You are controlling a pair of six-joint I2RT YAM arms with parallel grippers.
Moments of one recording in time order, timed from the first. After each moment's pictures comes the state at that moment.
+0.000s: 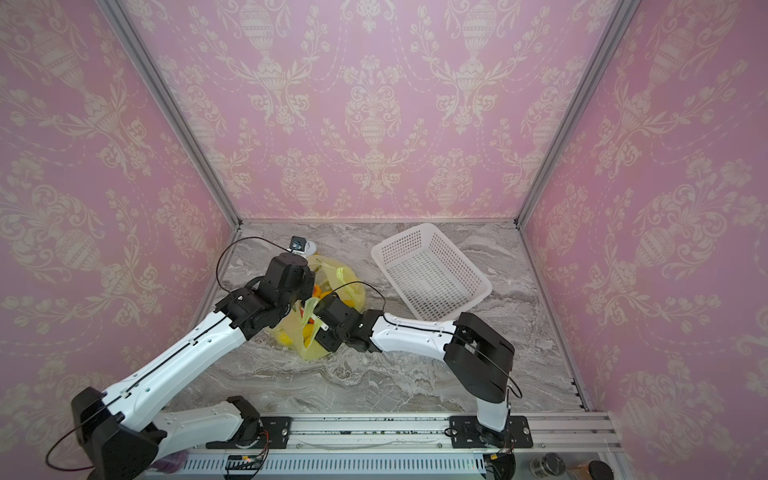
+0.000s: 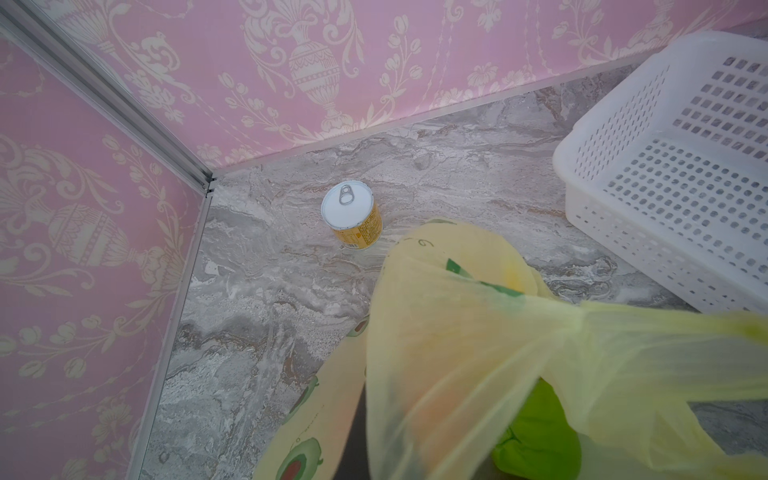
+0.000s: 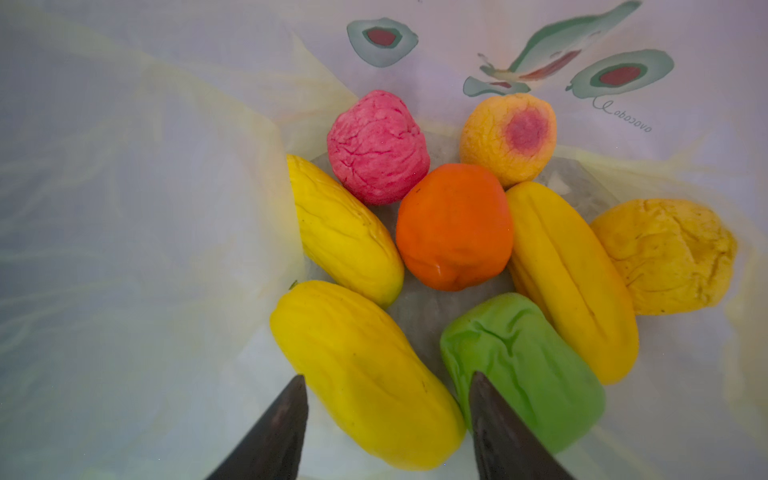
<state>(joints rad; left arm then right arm) -0.60 1.18 1.09 -0.60 -0.54 -0.17 1.06 1.85 1.29 -0.23 0.09 0.02</state>
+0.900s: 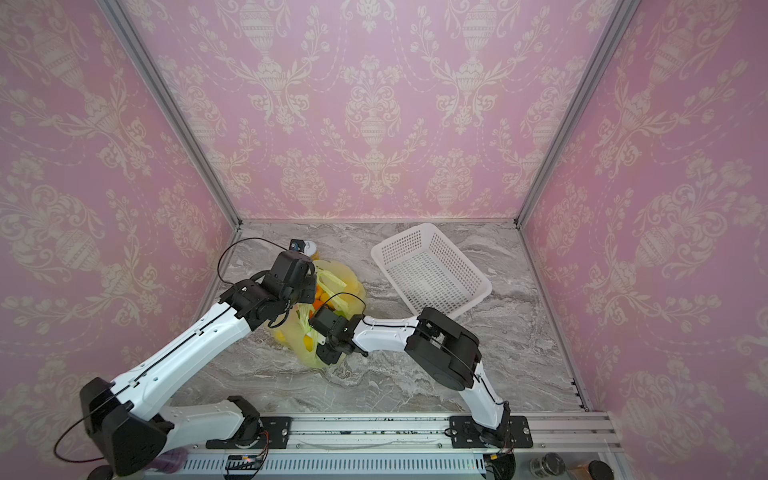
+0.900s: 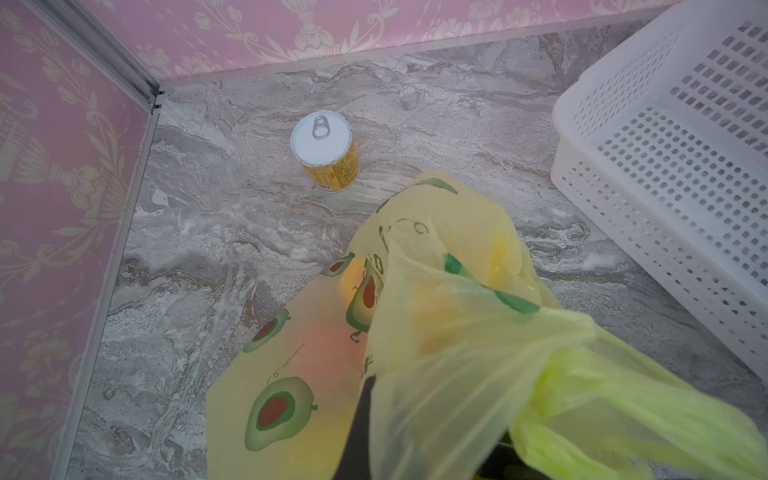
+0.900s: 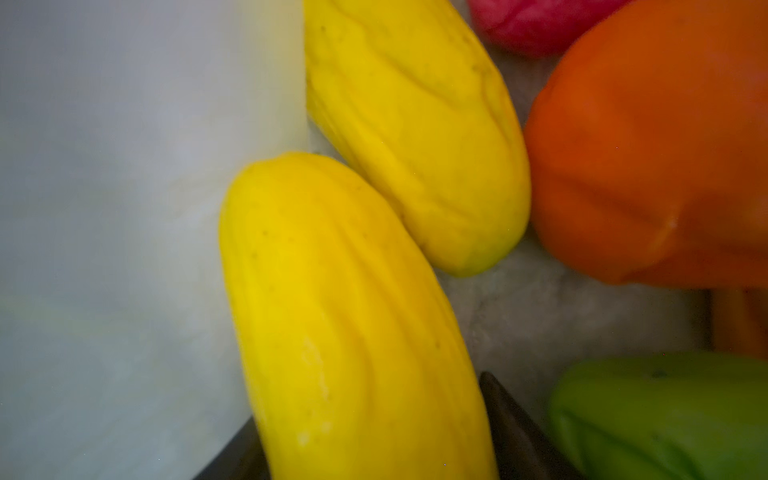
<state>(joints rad) -0.58 1.22 1.13 -0.77 -0.42 -0.36 1.07 2.06 1.36 -0.28 -0.01 -0.06</state>
